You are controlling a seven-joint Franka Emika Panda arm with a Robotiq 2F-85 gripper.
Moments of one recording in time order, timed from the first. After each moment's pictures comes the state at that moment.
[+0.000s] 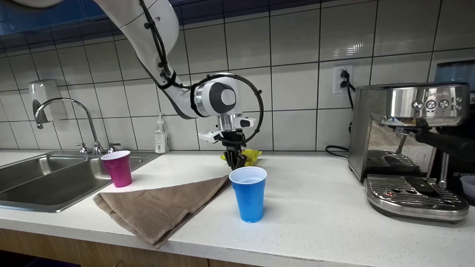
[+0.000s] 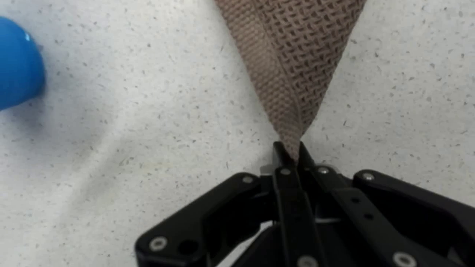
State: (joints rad) arm -0.05 0.55 -0.24 -1.85 0.04 2.33 0.51
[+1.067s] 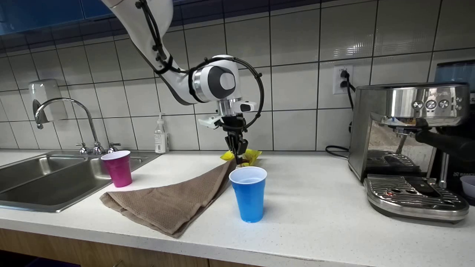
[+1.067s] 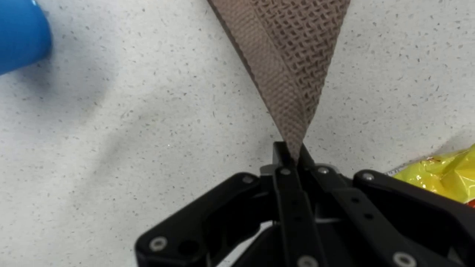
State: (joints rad) arm -0.05 0.47 -0.24 -1.86 0.04 2.36 0.51
